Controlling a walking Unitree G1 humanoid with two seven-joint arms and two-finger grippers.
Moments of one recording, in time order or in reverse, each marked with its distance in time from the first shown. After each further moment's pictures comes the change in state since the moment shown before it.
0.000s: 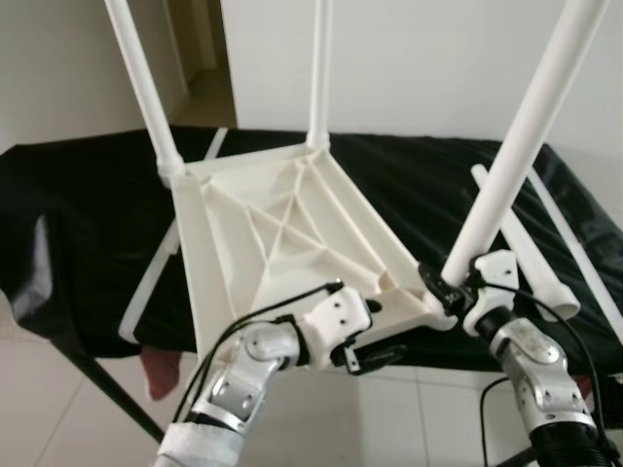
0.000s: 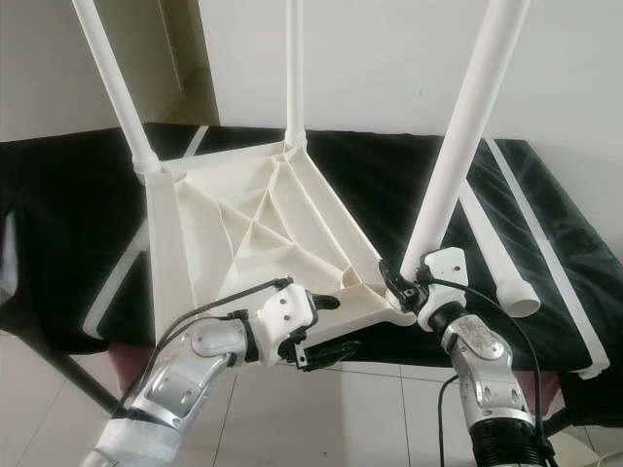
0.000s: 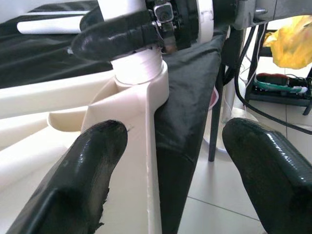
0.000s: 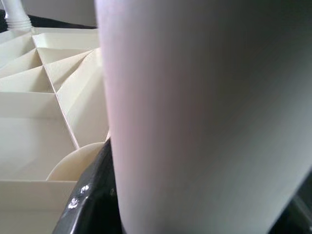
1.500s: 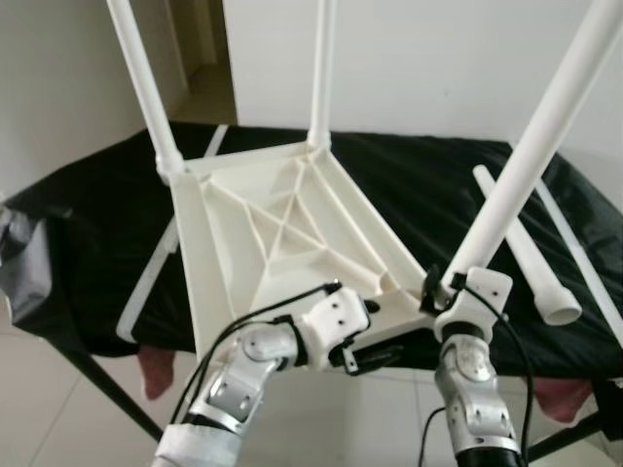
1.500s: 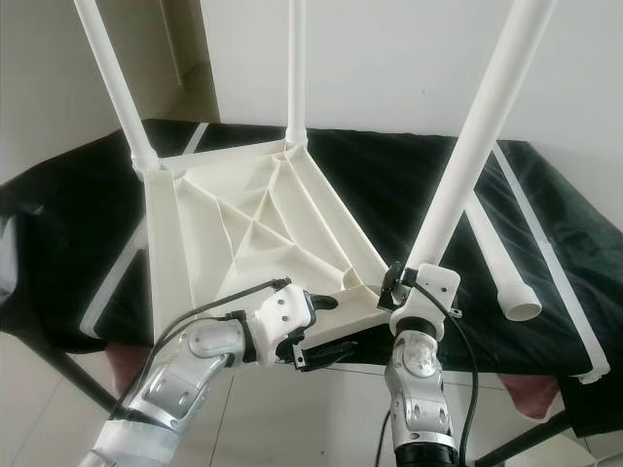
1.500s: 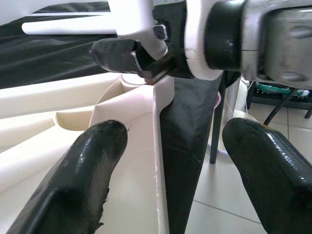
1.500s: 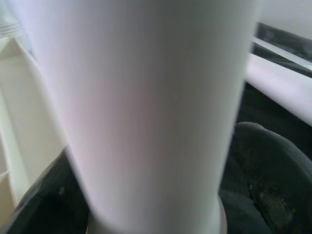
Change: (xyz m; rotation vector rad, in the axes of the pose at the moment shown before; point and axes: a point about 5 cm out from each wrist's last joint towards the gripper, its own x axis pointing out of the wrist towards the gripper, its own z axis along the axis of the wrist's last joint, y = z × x) left arm 0.000 0.000 0.002 0.007 -0.004 0.001; right arm -0.008 0.041 -0.008 0.163 0.016 -0.681
